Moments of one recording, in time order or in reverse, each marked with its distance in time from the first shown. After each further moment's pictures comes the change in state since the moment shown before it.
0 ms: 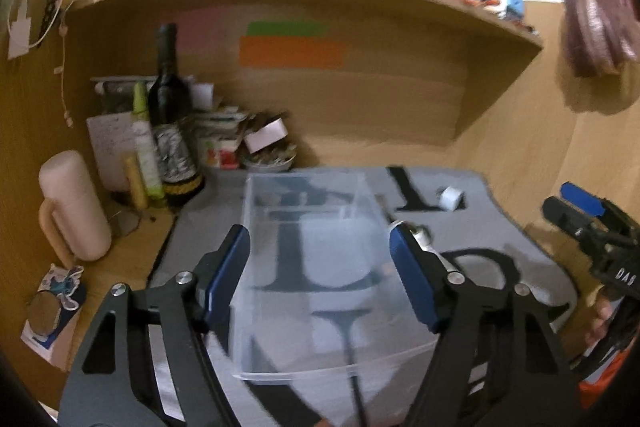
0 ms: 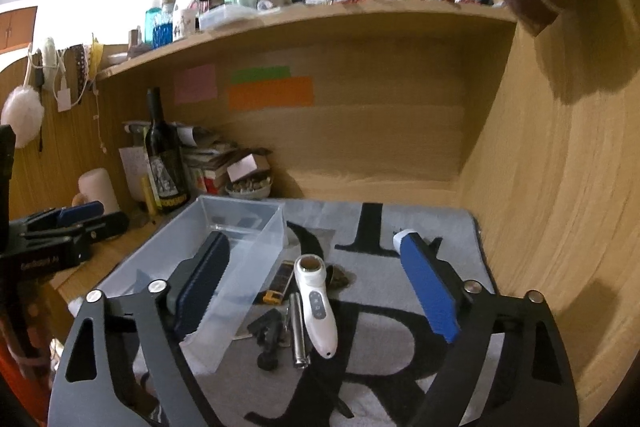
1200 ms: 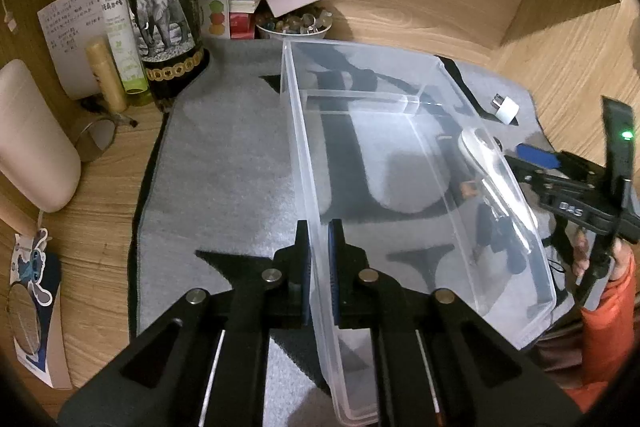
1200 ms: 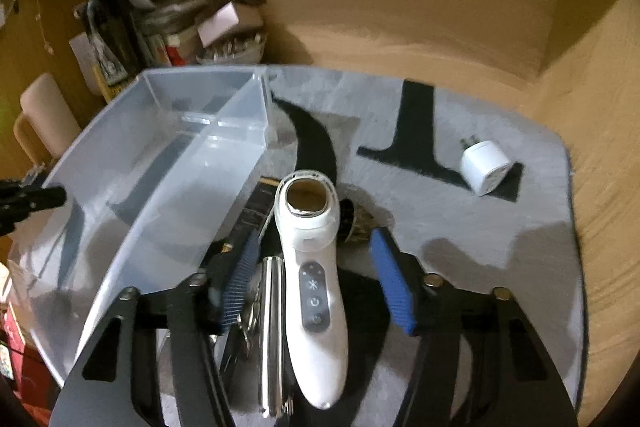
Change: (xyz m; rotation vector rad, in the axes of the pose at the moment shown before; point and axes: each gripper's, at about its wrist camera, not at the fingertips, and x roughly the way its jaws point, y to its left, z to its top) left arm 0.108 0.067 -0.019 -0.050 0.449 -0.051; right arm 0.173 -0.002 -0.036 -0.048 0.517 0.069
